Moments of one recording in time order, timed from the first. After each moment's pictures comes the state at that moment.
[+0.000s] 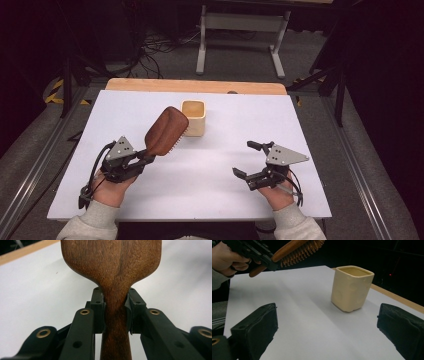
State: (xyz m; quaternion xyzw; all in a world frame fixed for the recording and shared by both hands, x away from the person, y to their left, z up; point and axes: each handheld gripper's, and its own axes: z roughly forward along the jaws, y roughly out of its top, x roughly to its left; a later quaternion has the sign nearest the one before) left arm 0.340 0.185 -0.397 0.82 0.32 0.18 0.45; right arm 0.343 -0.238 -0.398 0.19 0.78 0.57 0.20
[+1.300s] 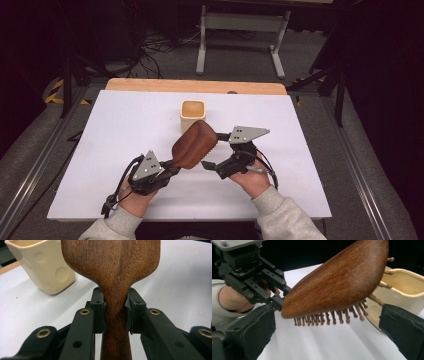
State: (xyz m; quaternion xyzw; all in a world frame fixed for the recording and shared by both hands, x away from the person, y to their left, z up) left arm 0.323 0.129 -0.421 0.82 0.24 0.18 0.48; right arm 0.378 -0.156 -0.369 0.18 0.82 0.53 0.09
